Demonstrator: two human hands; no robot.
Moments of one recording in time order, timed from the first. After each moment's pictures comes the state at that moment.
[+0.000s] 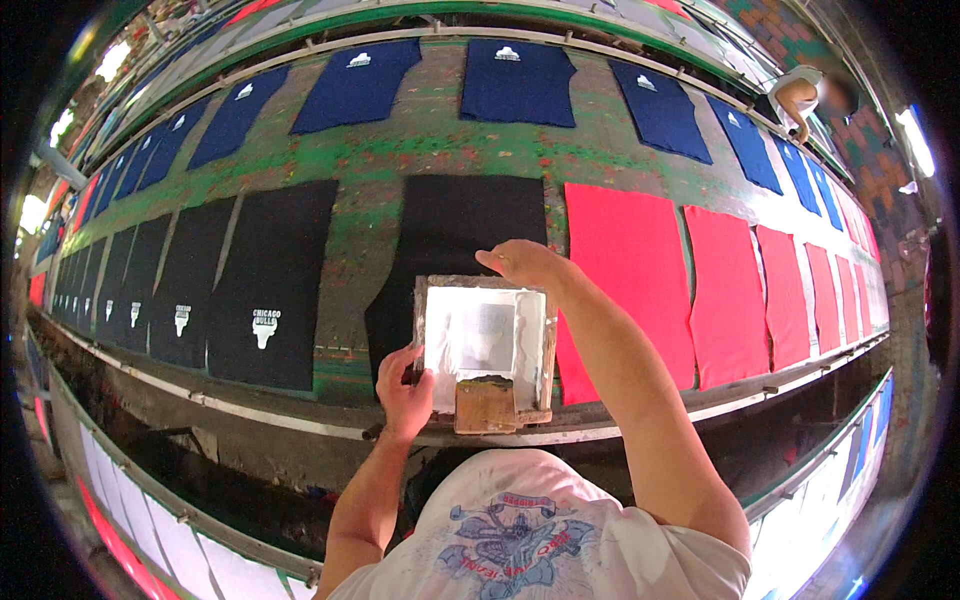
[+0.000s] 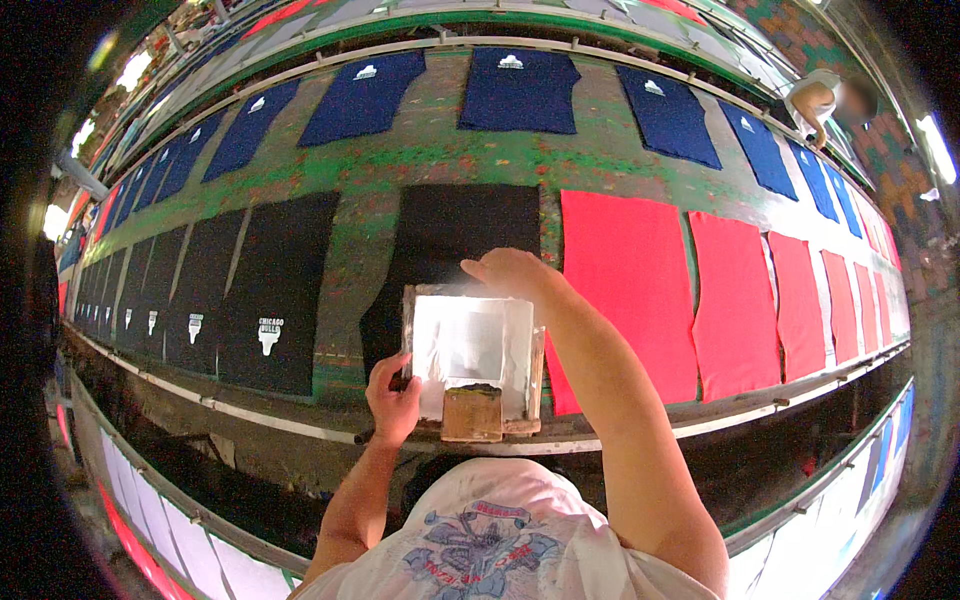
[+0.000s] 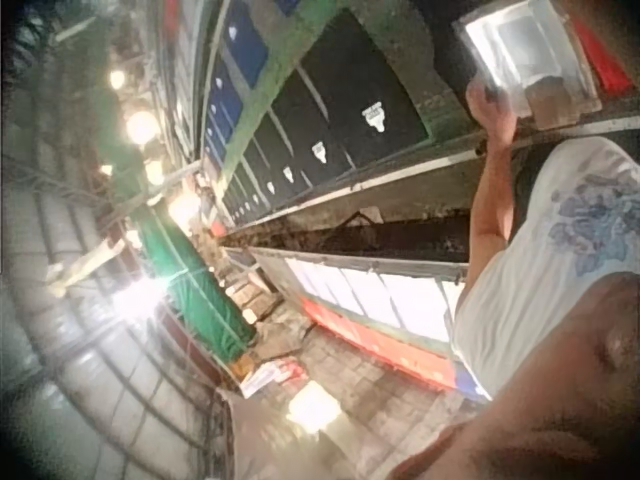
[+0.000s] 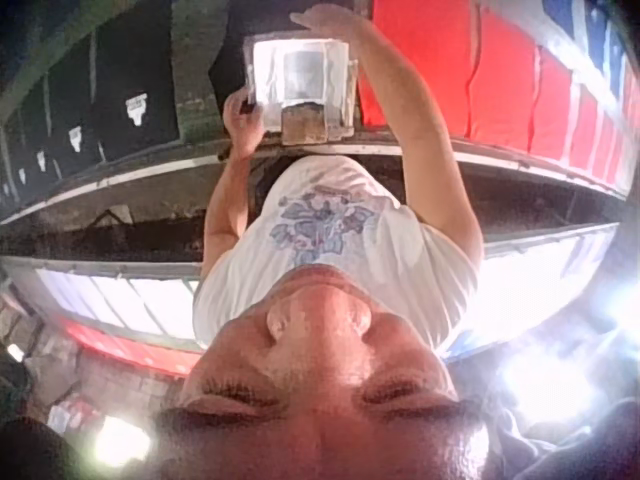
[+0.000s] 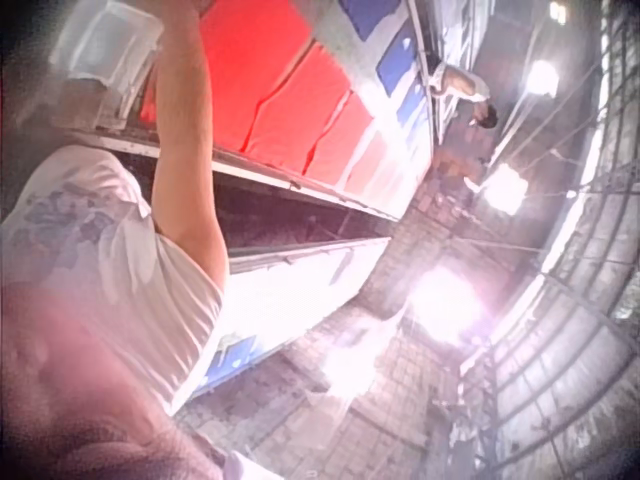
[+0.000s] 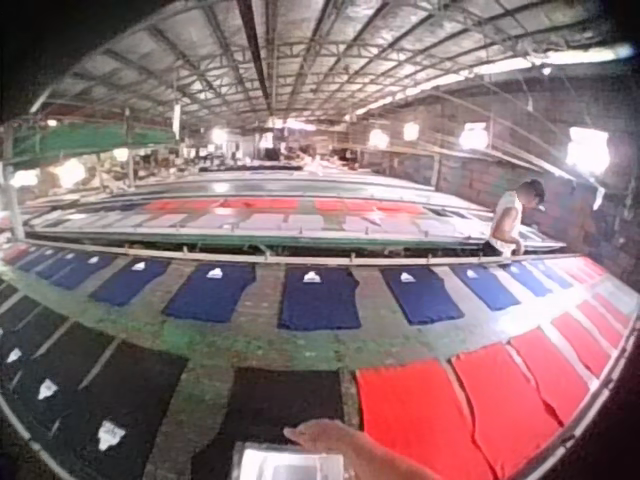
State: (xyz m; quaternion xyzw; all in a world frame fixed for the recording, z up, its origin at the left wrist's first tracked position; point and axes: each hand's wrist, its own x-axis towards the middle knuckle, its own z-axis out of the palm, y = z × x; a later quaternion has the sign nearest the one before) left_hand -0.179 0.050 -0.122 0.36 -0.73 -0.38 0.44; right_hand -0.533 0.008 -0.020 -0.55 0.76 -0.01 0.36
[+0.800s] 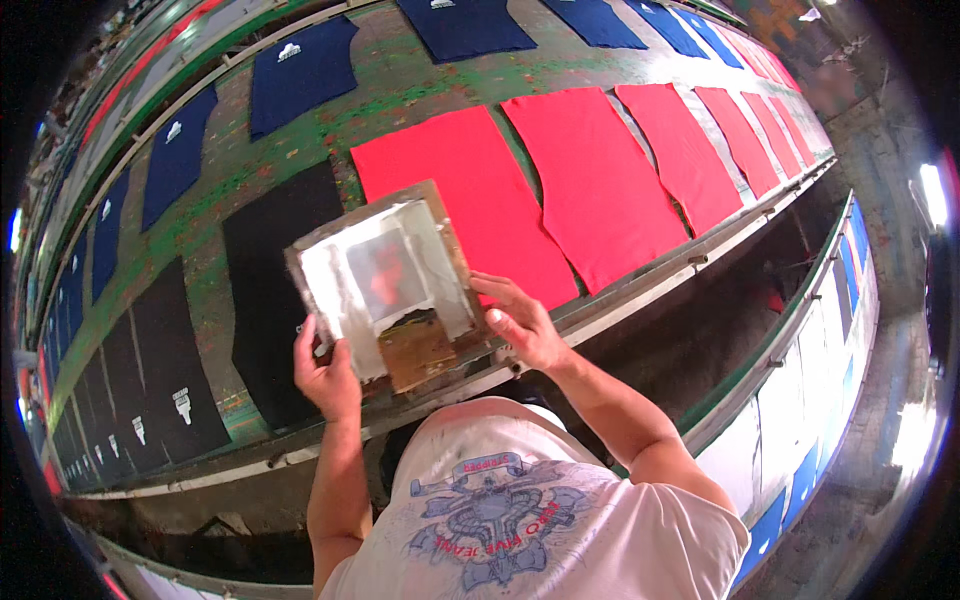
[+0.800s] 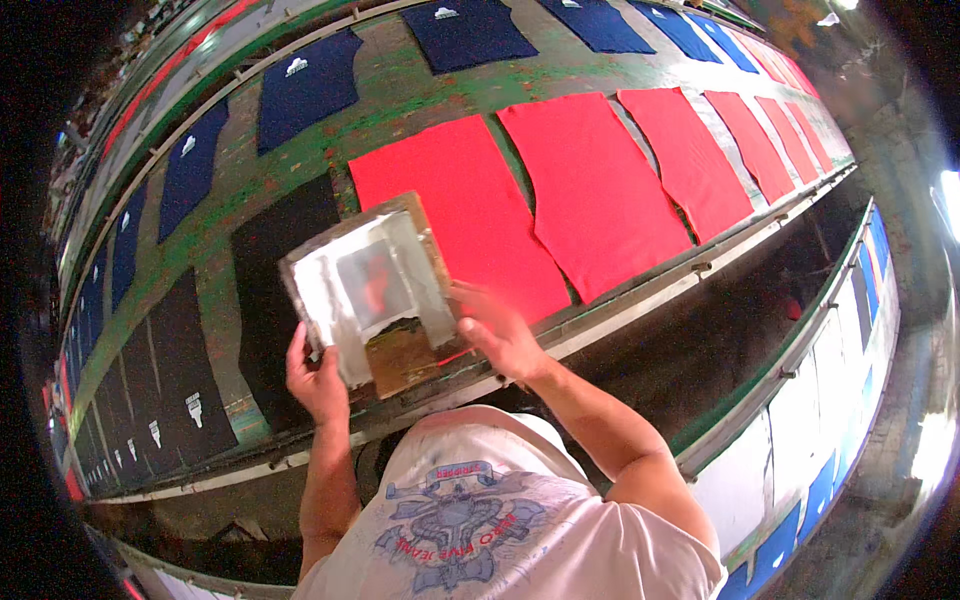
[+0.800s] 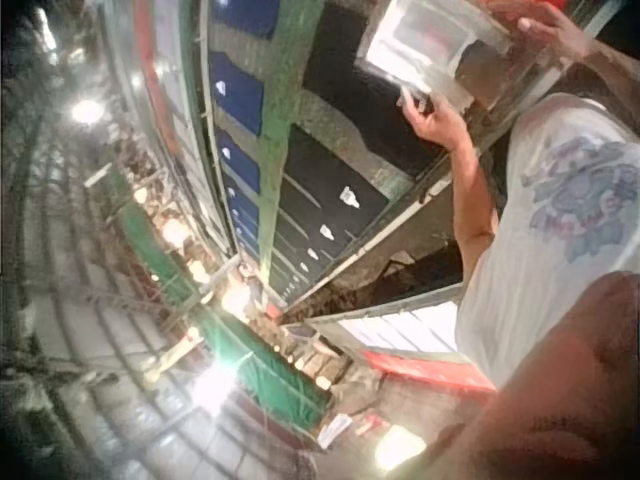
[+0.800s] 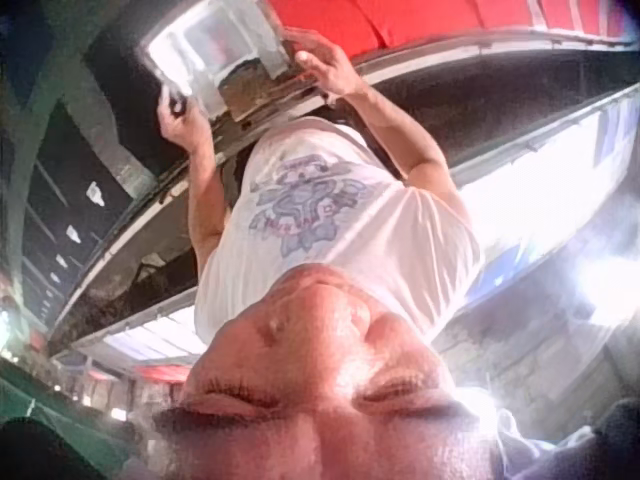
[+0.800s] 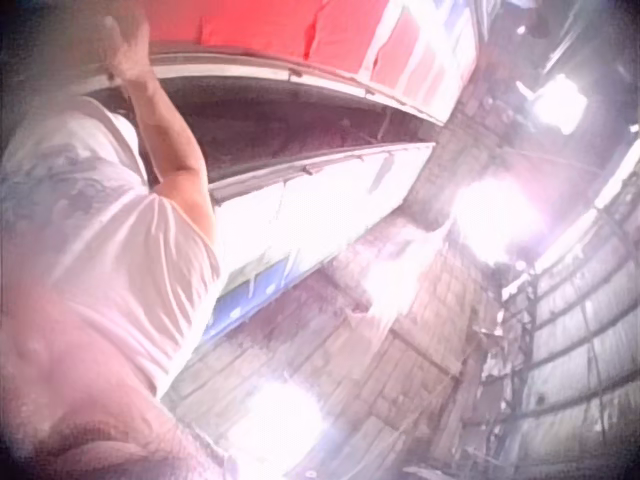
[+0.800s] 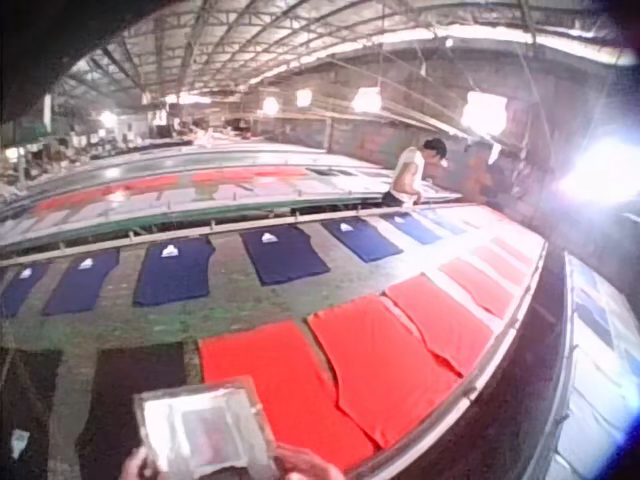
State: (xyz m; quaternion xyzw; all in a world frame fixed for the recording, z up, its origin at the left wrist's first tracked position) left_hand -0.334 0.139 -0.060 0.36 -0.63 -0.54 0.42; right_hand -0.558 0.389 0.006 -0.35 0.64 -0.61 0.30
